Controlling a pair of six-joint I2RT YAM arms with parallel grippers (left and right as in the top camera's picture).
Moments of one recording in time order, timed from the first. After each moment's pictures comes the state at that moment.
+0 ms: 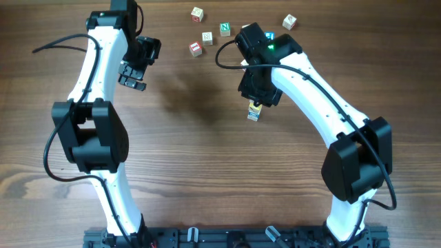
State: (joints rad) left arm -0.01 2.17 1.95 -1.21 0.08 -1.23; right arm 0.50 2.00 1.75 -1.22 0.03 0.89
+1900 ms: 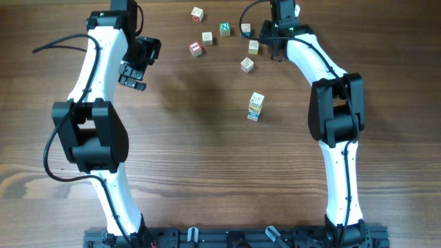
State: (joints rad) left arm -0.01 2.17 1.95 -1.22 0.08 -1.23; right arm 0.22 2.54 2.07 -0.45 0.14 0.44
